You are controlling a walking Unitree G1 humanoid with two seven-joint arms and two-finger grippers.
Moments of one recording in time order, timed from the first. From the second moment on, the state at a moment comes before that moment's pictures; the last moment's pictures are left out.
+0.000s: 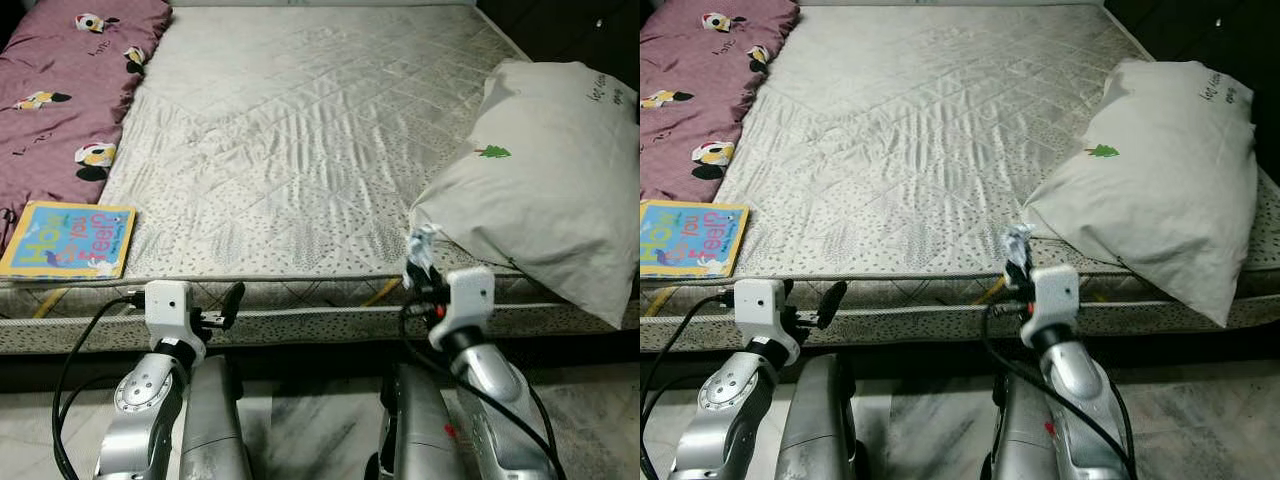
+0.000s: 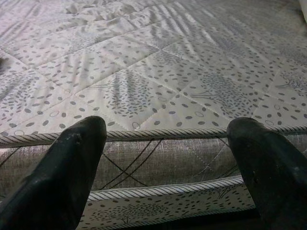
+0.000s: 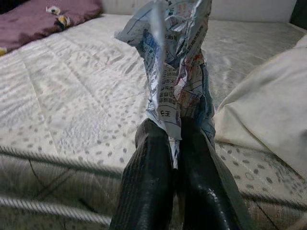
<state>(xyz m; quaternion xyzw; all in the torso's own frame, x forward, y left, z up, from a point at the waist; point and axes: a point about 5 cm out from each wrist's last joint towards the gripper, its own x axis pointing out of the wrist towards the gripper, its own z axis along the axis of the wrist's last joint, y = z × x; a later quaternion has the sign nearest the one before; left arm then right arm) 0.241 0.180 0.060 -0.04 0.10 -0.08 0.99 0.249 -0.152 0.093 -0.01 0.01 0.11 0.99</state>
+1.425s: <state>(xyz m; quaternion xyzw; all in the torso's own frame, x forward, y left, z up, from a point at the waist) 0.254 0.183 0.075 -0.02 0.07 -0.06 1.00 0.261 -0.162 0.104 -0.04 0.00 0.08 1.00</state>
